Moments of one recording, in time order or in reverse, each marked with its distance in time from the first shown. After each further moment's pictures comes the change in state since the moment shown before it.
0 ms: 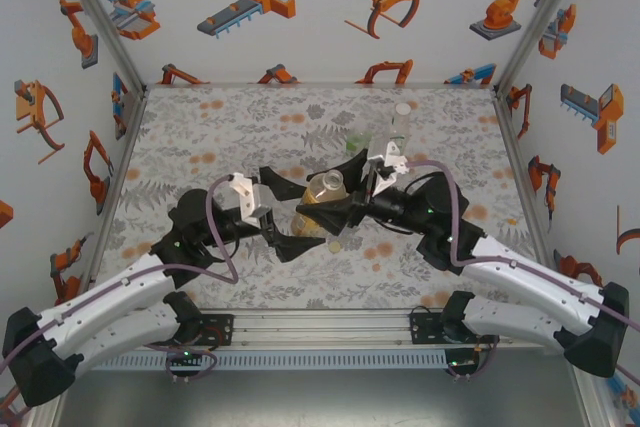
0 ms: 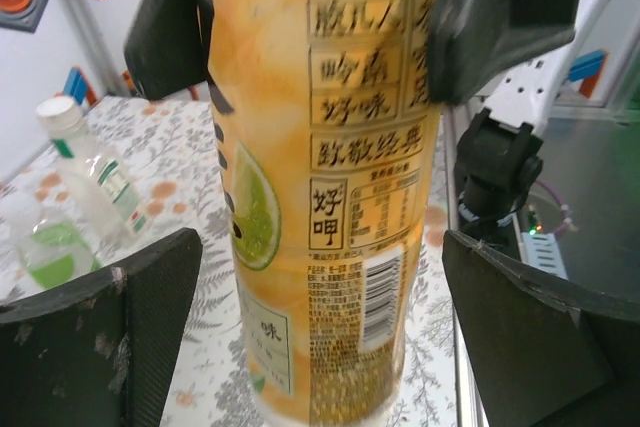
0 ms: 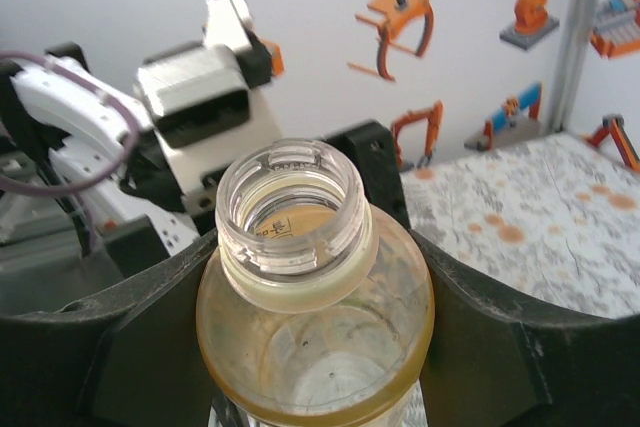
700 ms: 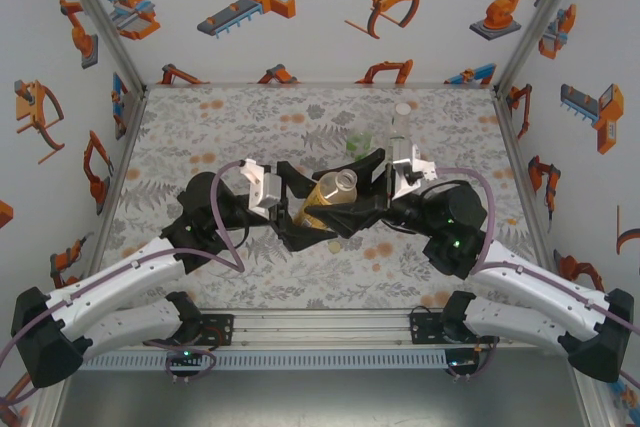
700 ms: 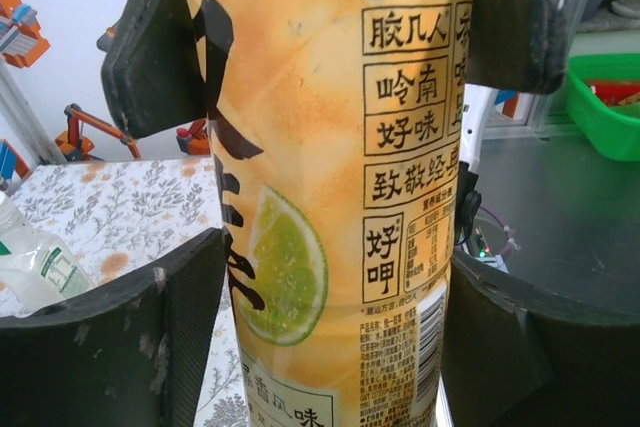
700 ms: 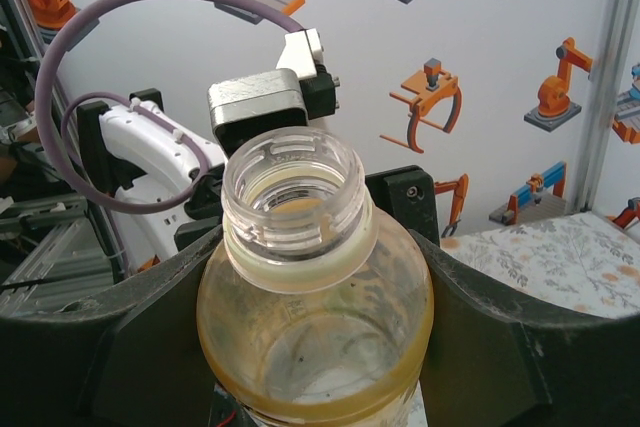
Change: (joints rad) left arm -0.032 0.127 0.144 0.028 0.116 -0.025; right arm 0.000 -0.048 -0.032 0.138 -0.034 0.051
